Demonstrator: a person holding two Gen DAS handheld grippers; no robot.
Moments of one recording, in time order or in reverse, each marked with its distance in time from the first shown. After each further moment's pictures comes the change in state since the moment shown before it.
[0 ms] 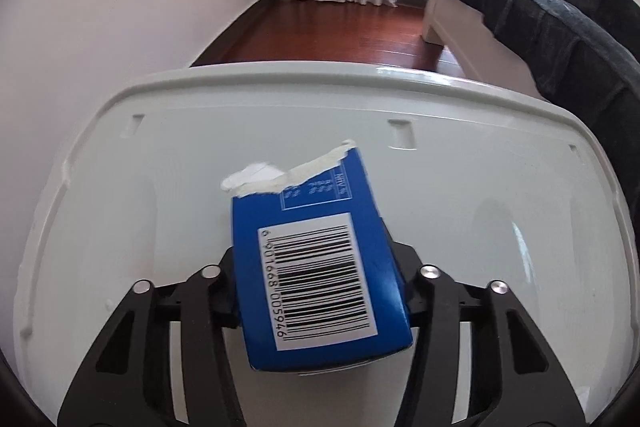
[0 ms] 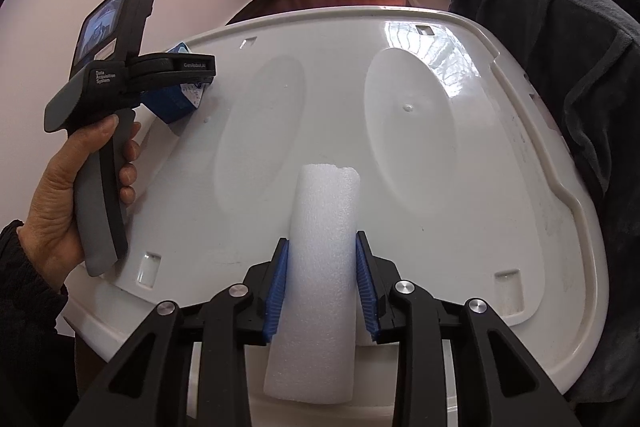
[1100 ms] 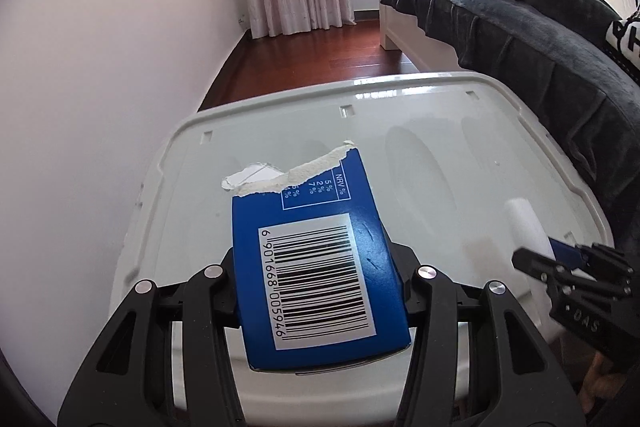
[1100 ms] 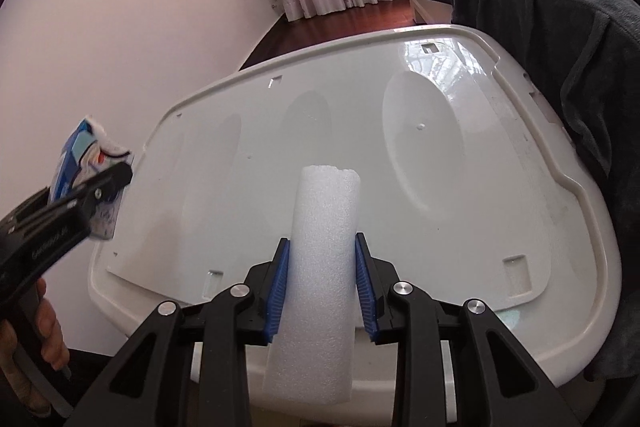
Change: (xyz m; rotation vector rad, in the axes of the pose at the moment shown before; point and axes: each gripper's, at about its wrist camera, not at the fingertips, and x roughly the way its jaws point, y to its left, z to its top) left arm -0.183 0.002 -0.087 0.186 -0.084 -0.006; right arm -0.048 -0.003 -0.009 0.082 -0.098 0.156
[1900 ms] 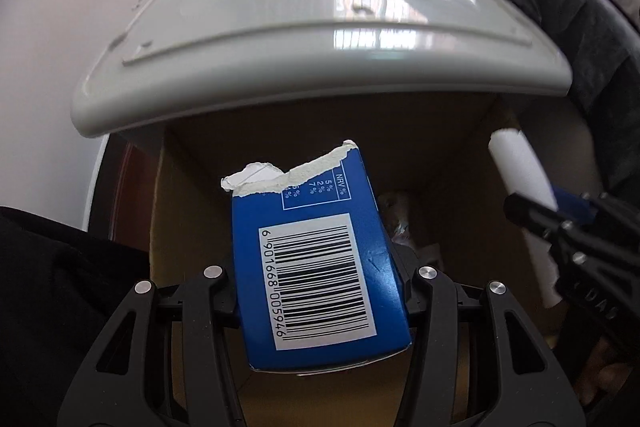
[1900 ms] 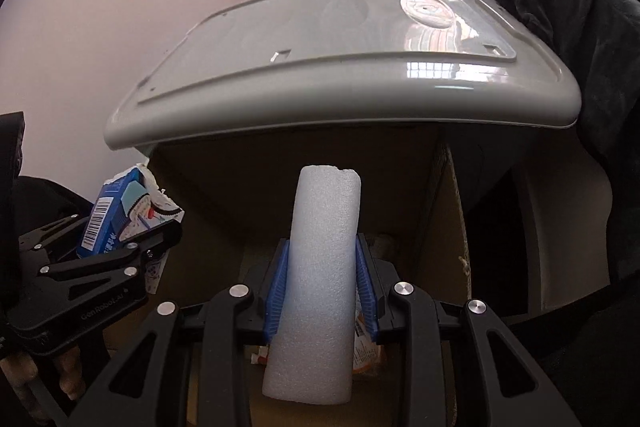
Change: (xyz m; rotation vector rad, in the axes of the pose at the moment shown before) left arm -0.036 -0.016 -0.213 -0.023 0.262 -0.113; right arm -0.044 0.051 -0.186 -0.100 0.107 -0.091
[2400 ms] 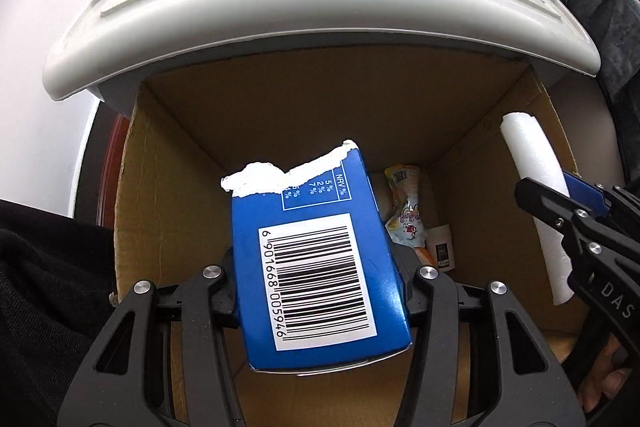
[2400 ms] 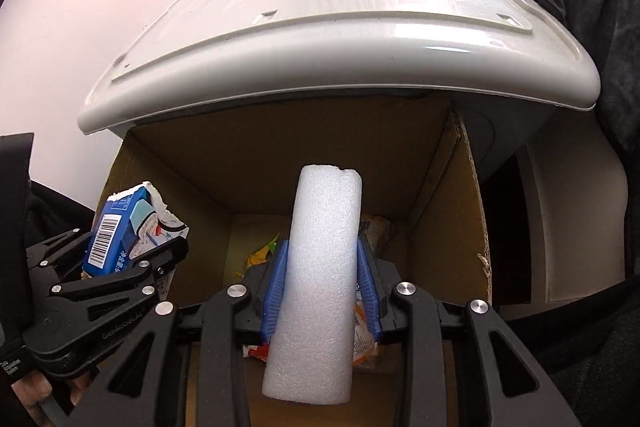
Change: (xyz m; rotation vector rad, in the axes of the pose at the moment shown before) left arm 0.040 0.003 0.004 -0.046 0.101 -0.014; right arm 0.030 0.002 0.001 0.024 0.070 -0.024
